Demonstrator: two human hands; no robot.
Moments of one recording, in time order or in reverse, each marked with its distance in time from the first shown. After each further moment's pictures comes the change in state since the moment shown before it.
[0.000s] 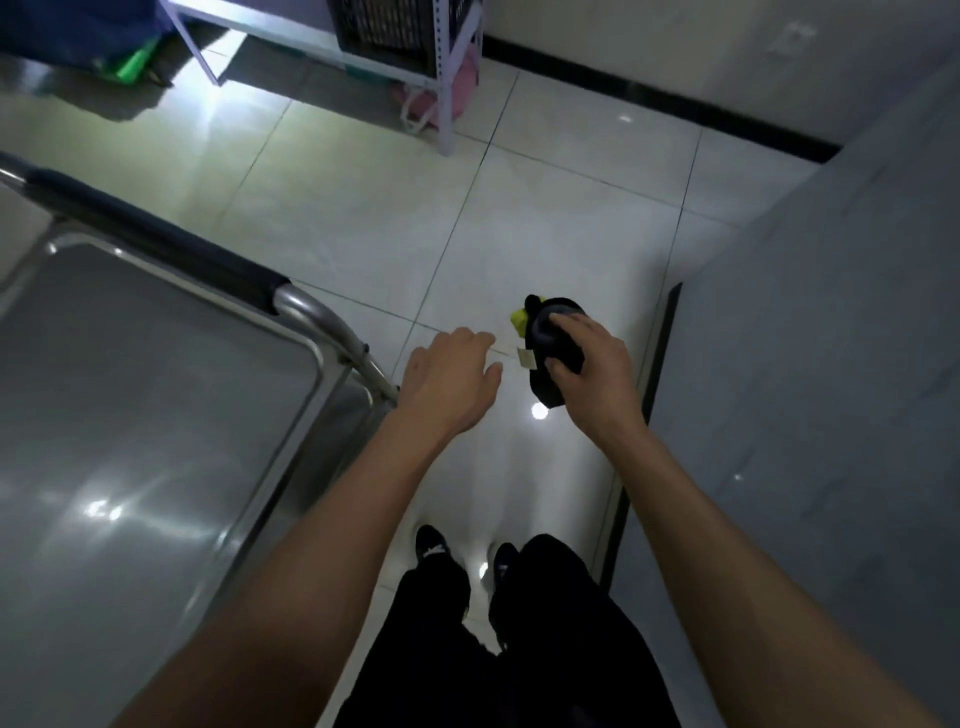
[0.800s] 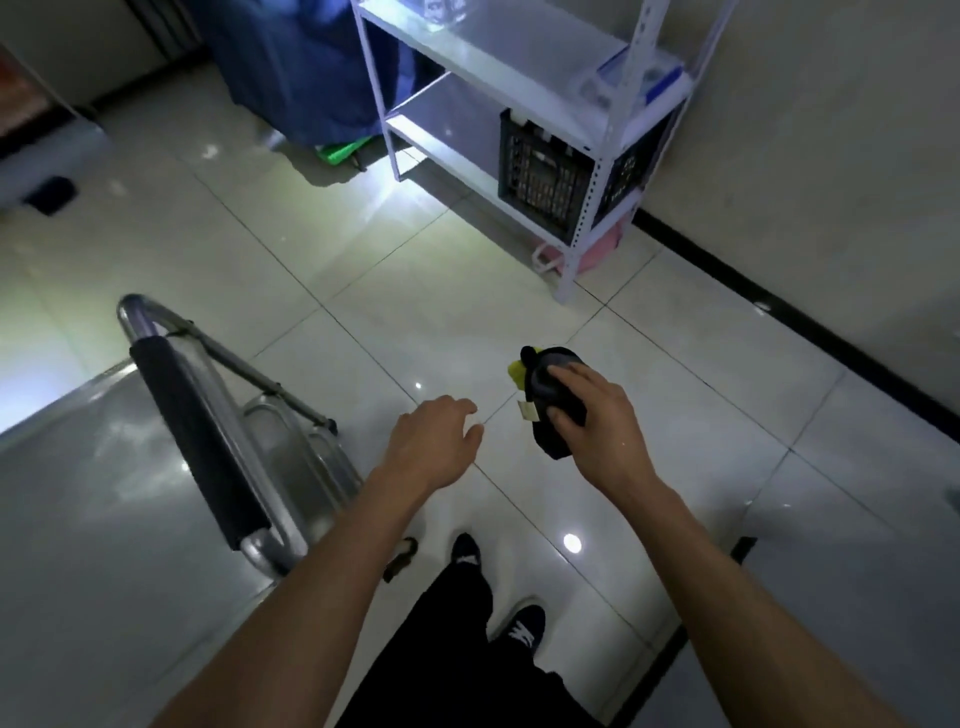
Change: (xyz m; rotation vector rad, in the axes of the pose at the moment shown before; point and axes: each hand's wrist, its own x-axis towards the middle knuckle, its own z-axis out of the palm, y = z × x) left_hand 0.219 -0.032 -0.129 -0.177 0.084 -0.464; right_hand 0.338 -0.096 -0.056 -0.083 -0.330 -0.447
